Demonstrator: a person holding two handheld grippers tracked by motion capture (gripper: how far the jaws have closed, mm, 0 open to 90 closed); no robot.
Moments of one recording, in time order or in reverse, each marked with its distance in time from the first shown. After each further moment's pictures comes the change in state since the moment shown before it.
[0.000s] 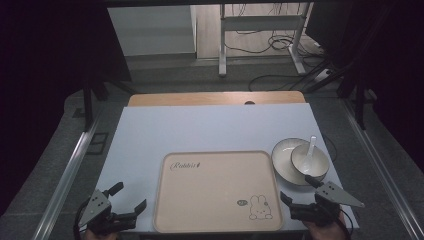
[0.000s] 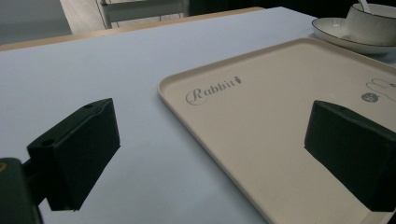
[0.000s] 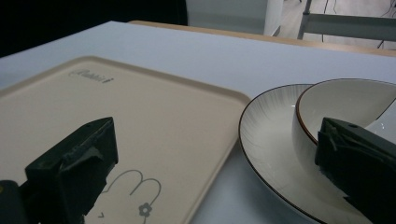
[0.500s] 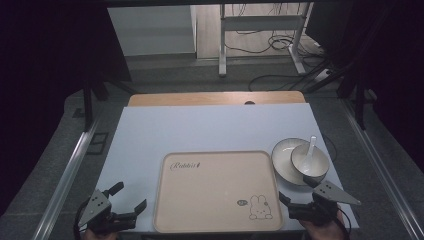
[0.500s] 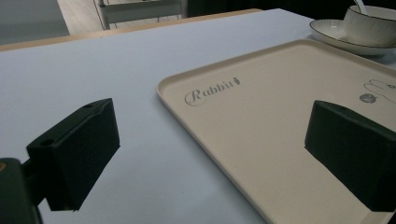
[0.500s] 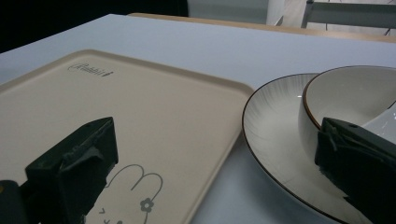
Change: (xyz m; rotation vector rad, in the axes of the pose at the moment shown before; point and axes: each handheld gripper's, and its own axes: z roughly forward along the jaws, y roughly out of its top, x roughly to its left) left arm 0.002 -0.001 0.000 -0.012 -0.009 -0.006; right arm -0.001 -0.002 0.005 0.034 0.010 0.029
